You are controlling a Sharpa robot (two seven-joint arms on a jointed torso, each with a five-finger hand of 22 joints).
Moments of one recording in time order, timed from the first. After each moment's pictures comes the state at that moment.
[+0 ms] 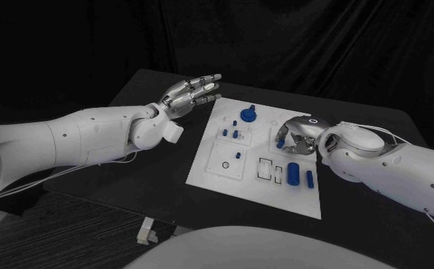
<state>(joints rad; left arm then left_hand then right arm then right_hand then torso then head) 1.12 -0.86 -0.21 1.28 -0.04 0.20 0.68 1.41 0.21 -0.13 0.11 0.58 0.39 0.09 0.05 0.05 0.03 0.08 0.21 0.03 0.05 0.19 0.06 0.01 0.13 0.10 0.30 0.04 0.17 1.14 -0.66 -0.21 1.32 -1.60 -0.21 -0.03 1.56 -0.15 0.26 0.15 0.29 0.95 0.13 0.15 0.14 0.85 0.10 0.39 0.08 1.26 0.00 1.10 0.70 0.12 1.27 0.11 0.70 1.29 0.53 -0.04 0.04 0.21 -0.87</state>
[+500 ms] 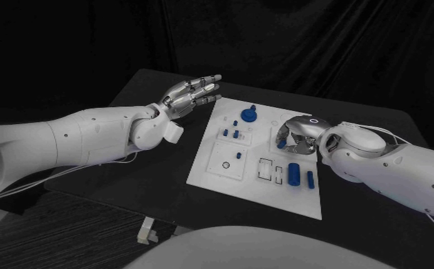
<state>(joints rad) 1.11 -0.86 -0.21 1.28 -0.04 0.20 0.68 1.41 0.21 -0.13 0.11 0.58 0.39 0.09 0.05 0.05 0.03 0.08 0.21 0.03 0.05 0.19 0.06 0.01 0.13 0.10 0.30 0.04 0.17 1.14 -0.66 -0.21 1.32 -1.60 -0.23 -0.01 1.56 -0.15 0.31 0.13 0.18 1.03 0.11 0.23 0.19 1.04 0.07 0.37 0.06 1.29 -0.01 1.12 0.75 0.12 1.30 0.10 0.81 1.29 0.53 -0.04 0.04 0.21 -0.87</state>
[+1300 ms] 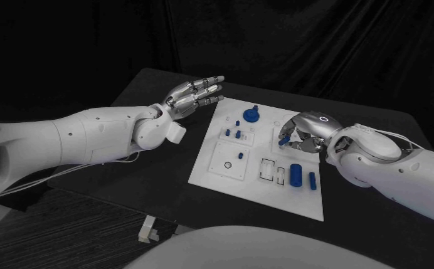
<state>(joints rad) 1.11 -0.86 -0.21 1.27 -0.04 0.20 0.68 1.43 0.23 -0.11 0.08 0.58 0.39 0.09 0.05 0.05 0.03 0.08 0.21 0.03 0.05 0.19 0.06 0.01 0.13 0.10 0.29 0.04 0.17 1.16 -0.72 -0.21 1.40 -1.60 -0.36 0.02 1.57 -0.14 0.32 0.12 0.06 1.08 0.10 0.23 0.20 1.14 0.05 0.31 0.05 1.34 -0.03 1.13 0.76 0.12 1.35 0.07 0.89 1.29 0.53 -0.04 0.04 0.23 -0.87</state>
